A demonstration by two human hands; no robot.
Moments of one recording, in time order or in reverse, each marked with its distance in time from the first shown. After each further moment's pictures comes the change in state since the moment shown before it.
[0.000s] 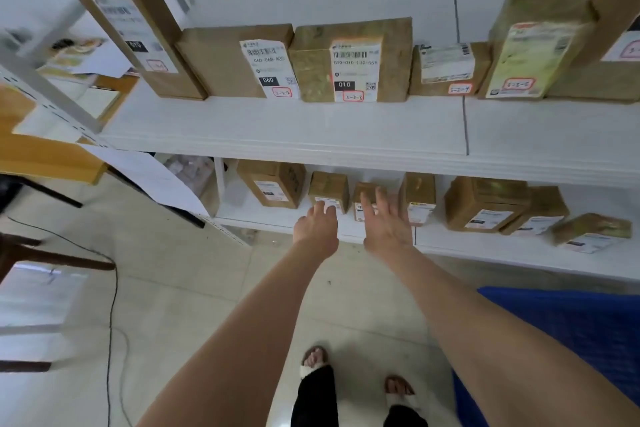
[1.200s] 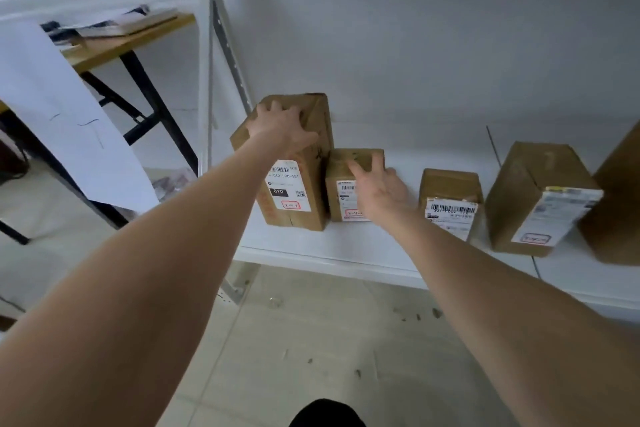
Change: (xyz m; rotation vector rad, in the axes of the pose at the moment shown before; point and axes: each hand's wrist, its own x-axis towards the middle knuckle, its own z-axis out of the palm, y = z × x) left_hand 0.266 -0.173 0.082 0.016 0.489 -0.149; right_hand 0.264 -0.085 0.187 0.073 0.318 -0.047
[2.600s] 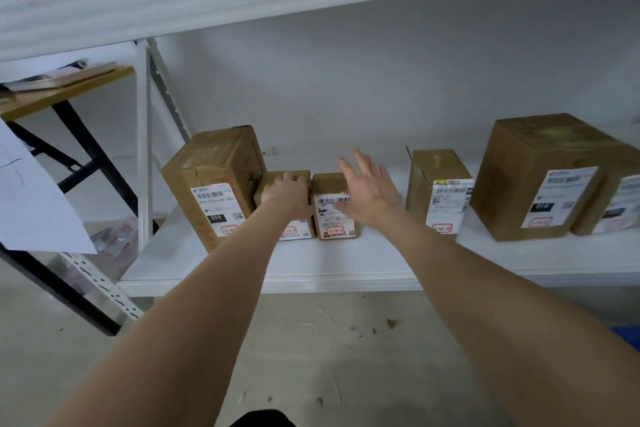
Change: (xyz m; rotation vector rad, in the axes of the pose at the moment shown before) left_hand -0.064 0.111 0.059 0.054 -0.104 0.252; right_hand -0.043 0.105 -0.026 -0.035 0.225 -0.043
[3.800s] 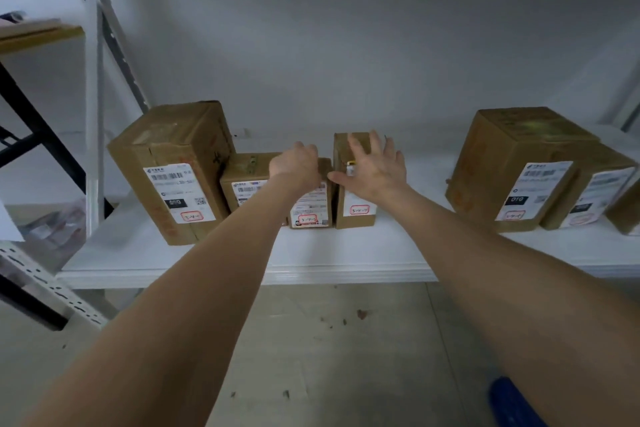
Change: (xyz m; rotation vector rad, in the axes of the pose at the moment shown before) left_hand 0.019 0.062 -0.008 -0.110 0.145 0.018; right_hand 0.009 0.040 -0.009 -0.069 -0.013 0.205
